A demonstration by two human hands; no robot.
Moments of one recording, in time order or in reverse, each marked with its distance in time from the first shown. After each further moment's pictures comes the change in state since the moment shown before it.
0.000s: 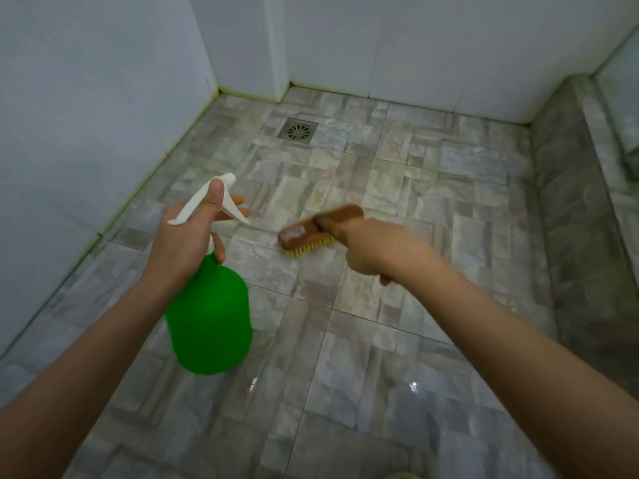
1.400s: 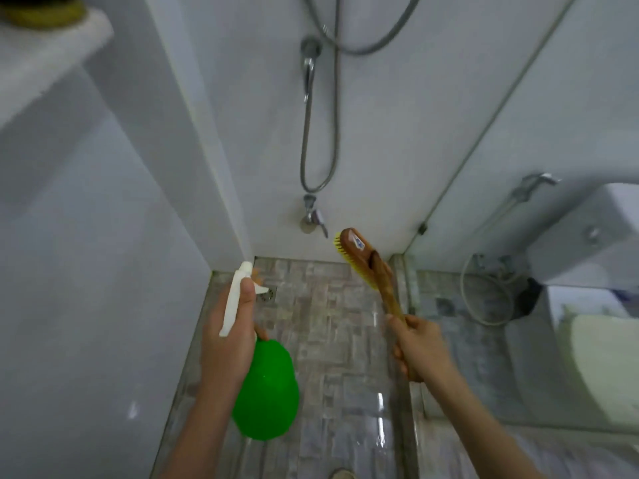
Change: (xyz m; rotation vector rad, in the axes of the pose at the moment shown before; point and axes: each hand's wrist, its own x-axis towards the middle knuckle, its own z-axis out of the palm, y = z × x) left_hand 0.011 0.710 -0.092 -0.042 -0.033 -0.134; right_hand -0.411 0.059 -0.535 1.492 0.358 0.524
